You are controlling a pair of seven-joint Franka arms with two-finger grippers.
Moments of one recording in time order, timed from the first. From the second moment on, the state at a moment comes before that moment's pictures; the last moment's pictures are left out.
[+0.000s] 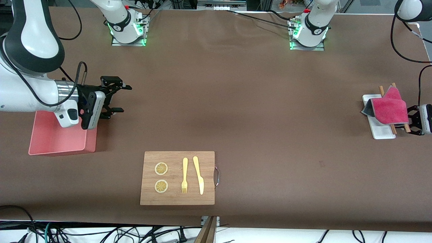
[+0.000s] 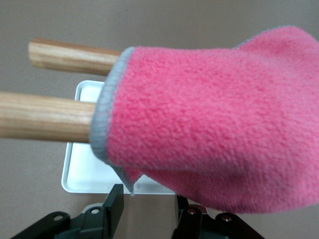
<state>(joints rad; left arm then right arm) 0.72 0.88 -0.06 -1.30 -0.14 1.82 2.15 0.00 0.30 0.11 -1.61 0.64 1.62 -0.95</state>
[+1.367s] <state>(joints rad) 0.73 0.88 -0.06 -1.26 -0.18 1.77 2.21 0.03 0.30 0.13 -1.83 0.94 1.85 -1.47</state>
